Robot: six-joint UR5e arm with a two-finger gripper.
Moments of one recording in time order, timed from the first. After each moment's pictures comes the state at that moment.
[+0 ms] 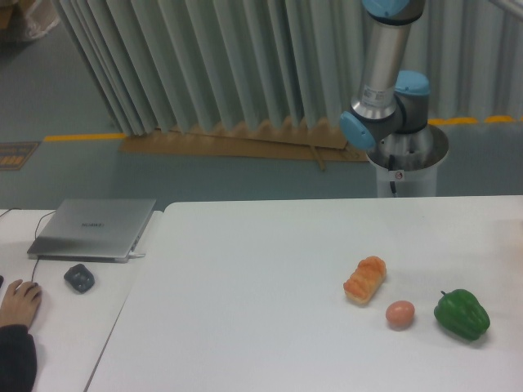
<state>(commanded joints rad) 2.95 -1.85 -1.59 -1.20 1.63 2.29</state>
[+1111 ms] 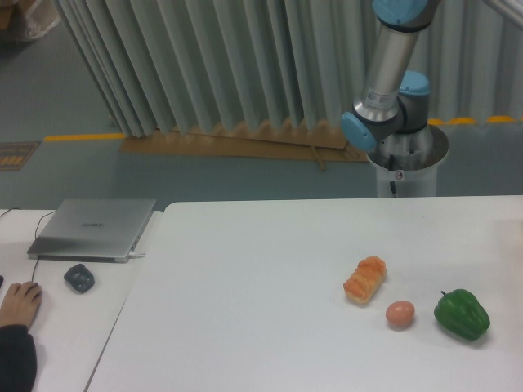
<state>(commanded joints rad) 2.96 -1.91 -1.63 -1.21 1.63 2.24</state>
